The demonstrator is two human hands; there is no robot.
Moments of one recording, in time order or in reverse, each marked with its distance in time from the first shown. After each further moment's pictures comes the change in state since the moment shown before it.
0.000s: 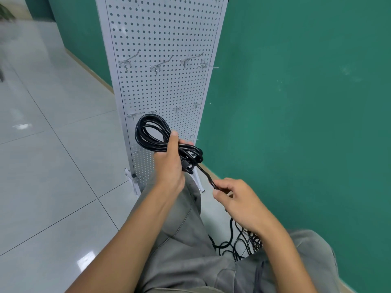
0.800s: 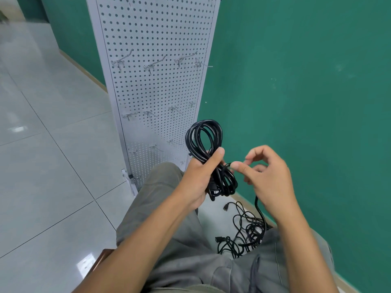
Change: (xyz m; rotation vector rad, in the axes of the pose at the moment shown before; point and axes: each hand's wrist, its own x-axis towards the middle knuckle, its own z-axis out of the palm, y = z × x) left_hand -0.041 -0.027 0.017 0.221 -0.559 -0.172; right_hand -0.005 -0.008 -0.045 0.299 0.555 0.010
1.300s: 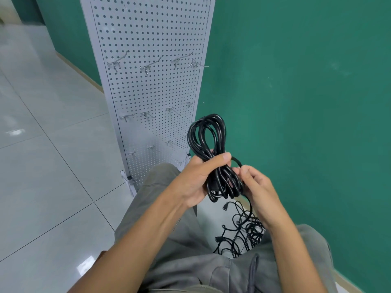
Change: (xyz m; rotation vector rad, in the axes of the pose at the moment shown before) left_hand -0.006 0.017 -0.002 -0.123 -0.274 -0.113; right_hand -0.008 0.046 0.000 0.293 -0.273 0.182
